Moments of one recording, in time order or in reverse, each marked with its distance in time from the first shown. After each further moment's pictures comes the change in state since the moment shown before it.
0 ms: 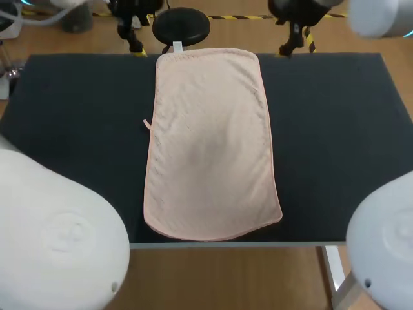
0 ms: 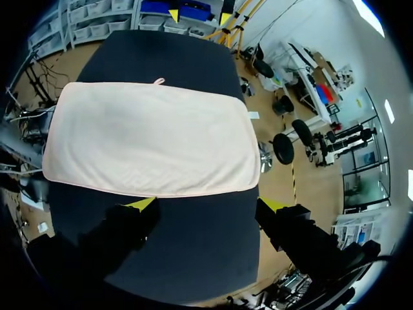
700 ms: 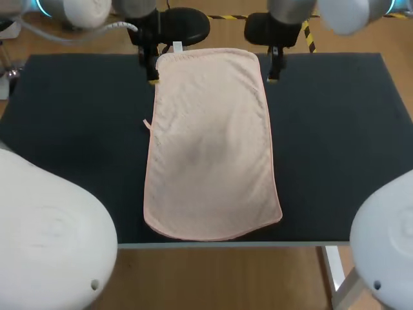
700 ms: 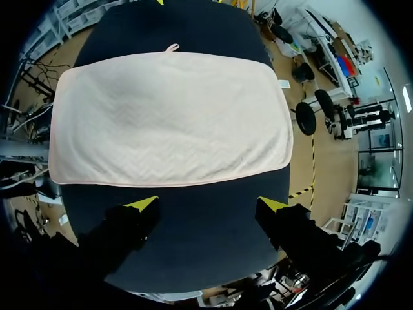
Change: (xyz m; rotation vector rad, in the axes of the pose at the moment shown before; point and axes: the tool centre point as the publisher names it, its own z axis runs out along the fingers) left arm 0.048 -0.016 0.054 -0.074 0.082 -0.144; right arm 0.049 0.000 0.041 0.243 0.113 0.034
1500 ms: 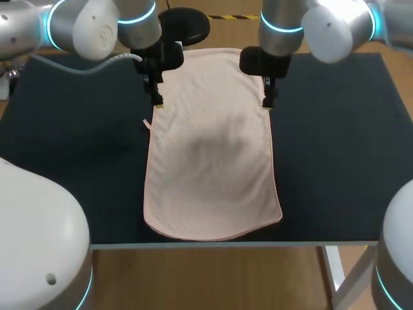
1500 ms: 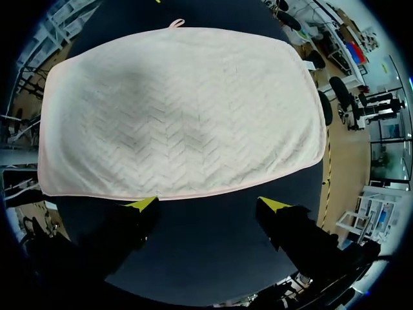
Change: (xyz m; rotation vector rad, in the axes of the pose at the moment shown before) left arm 0.014 0.004 0.079 0.035 0.064 -0.013; right arm 0.032 -0.005 0.080 0.028 0.085 0.049
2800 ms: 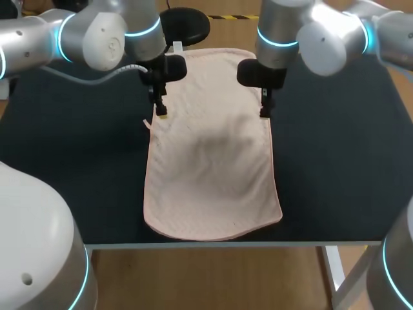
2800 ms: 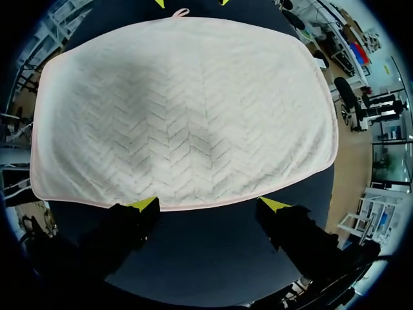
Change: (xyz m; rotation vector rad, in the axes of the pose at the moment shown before) left arm 0.003 -0.001 0.044 0.003 0.052 -0.019; right arm 0.011 0.003 0.031 0.001 0.012 -0.007
